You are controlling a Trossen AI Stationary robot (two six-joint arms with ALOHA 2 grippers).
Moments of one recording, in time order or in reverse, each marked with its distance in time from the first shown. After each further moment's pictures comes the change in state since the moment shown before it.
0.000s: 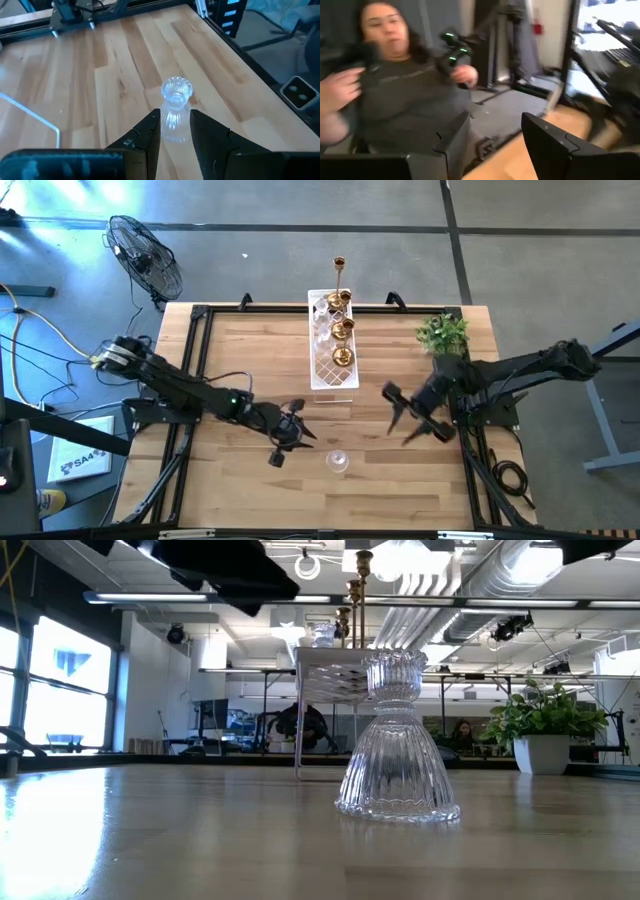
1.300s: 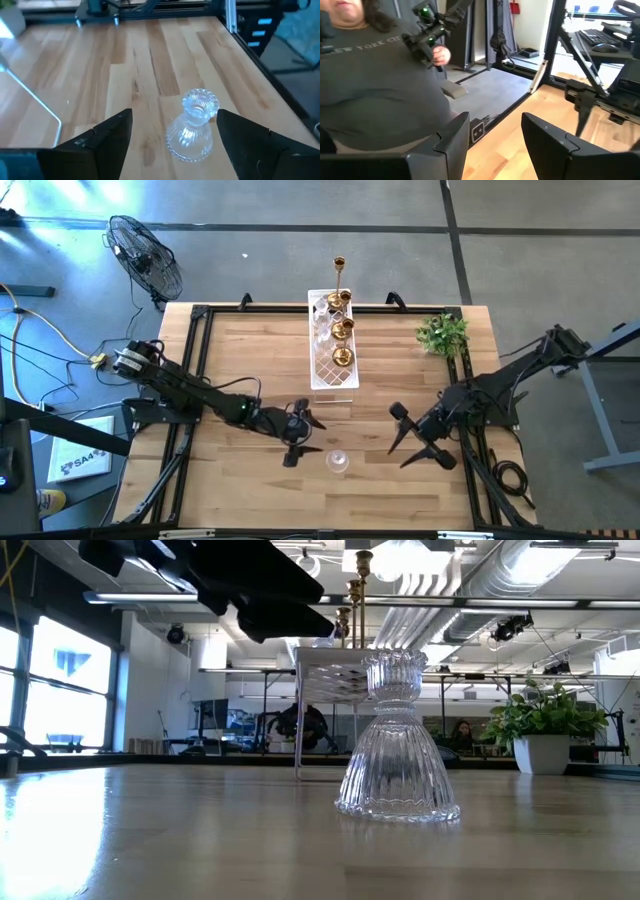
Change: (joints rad) left arm 0.000 0.123 0.000 0.171 -0.115 -0.149; right arm 0.352 0.002 -0.010 -0.098 0.477 -0.080
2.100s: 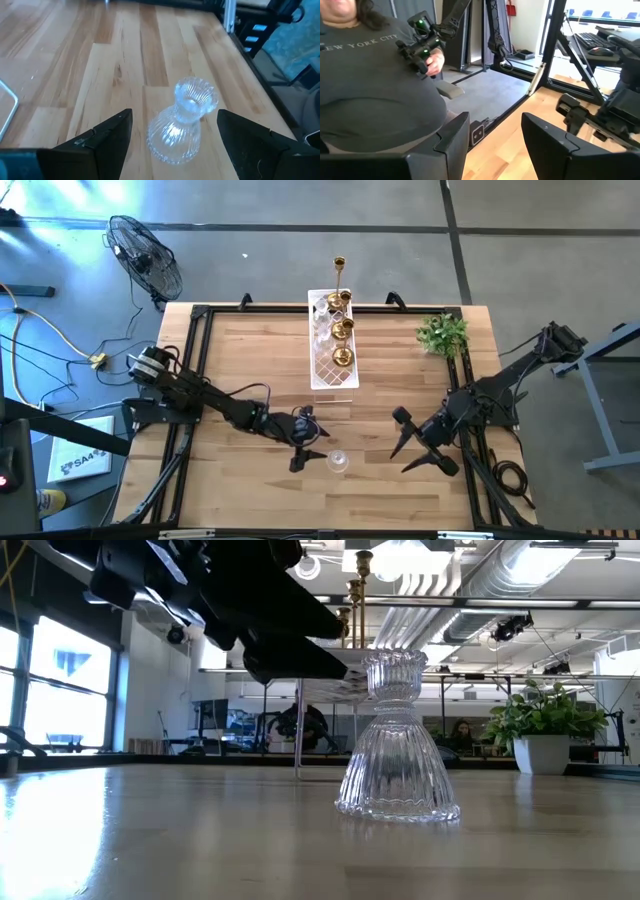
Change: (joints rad) left arm 0.001 0.135 0.000 0.129 0.055 -0.162; right arm 0.084 0.004 0.000 0.015 0.109 -0.004
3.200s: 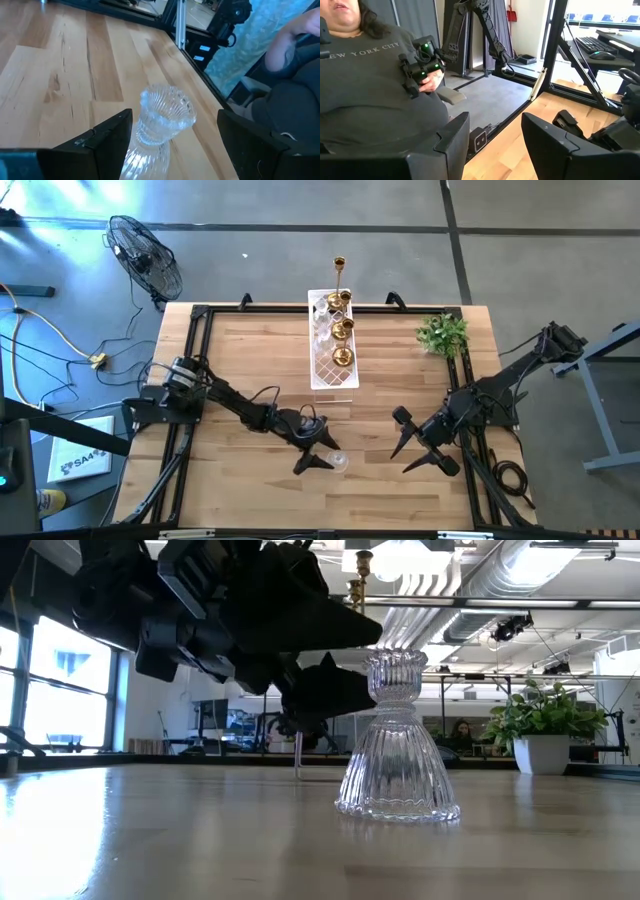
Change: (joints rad) left arm 0.066 0.263 0.000 0.467 0.319 -0.074; right arm 0.001 0.000 0.000 0.030 -0.006 0.021
